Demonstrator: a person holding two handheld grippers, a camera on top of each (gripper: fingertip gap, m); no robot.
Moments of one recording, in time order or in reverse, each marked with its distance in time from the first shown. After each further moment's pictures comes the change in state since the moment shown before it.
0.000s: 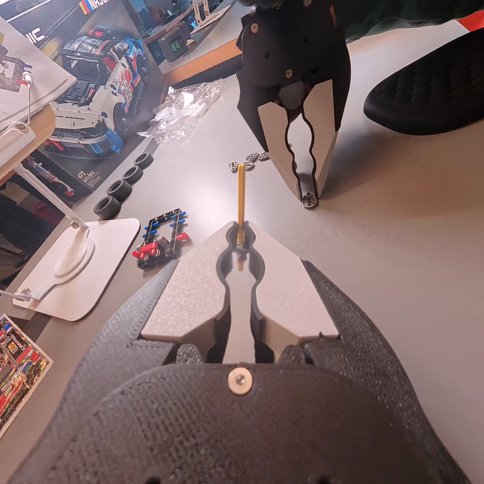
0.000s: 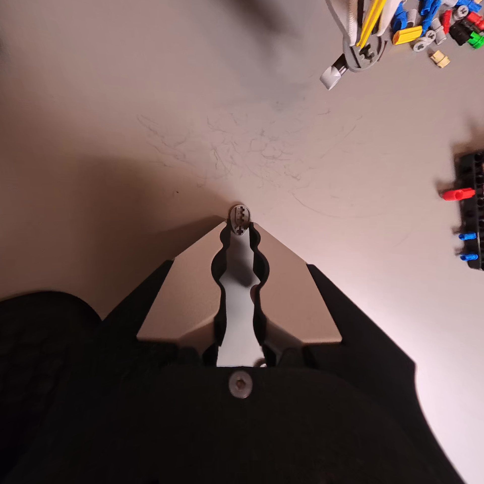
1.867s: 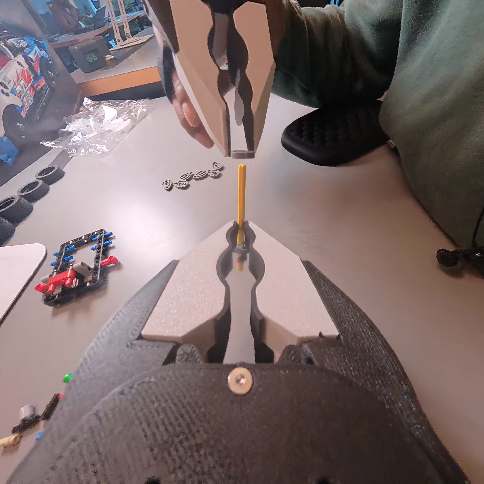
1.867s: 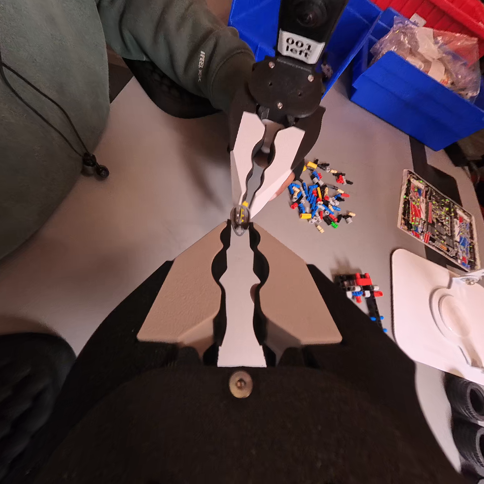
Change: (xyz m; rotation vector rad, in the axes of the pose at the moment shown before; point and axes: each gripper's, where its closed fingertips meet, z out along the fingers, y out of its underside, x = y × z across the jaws) left arm 0.044 -0.013 -0.002 0.098 0.302 -0.117; right arm -0.002 -0.089 -0.068 0.435 0.136 -0.268
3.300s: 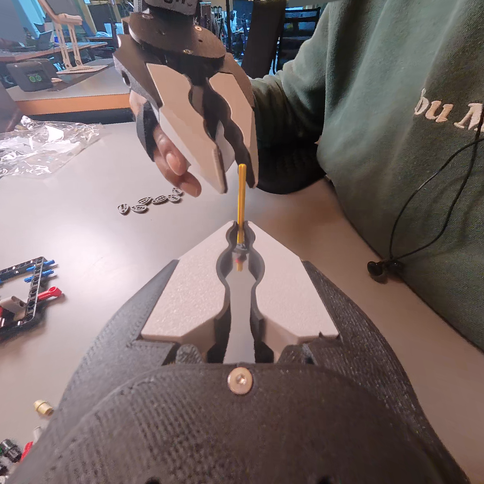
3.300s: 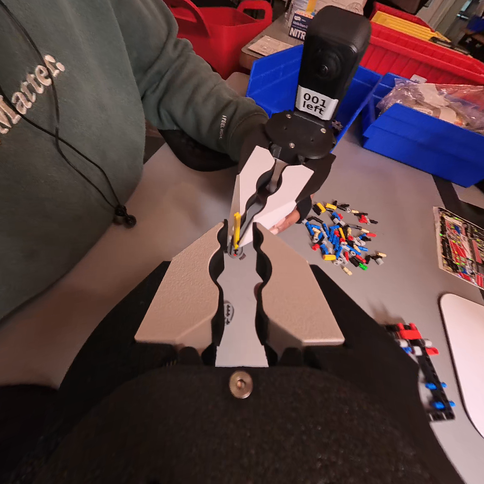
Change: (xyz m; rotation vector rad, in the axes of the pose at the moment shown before) left arm 0.025 -0.019 -0.005 0.127 0.186 -0.084; right arm -0.011 -0.025 0.018 0.225 -0.084 0.073
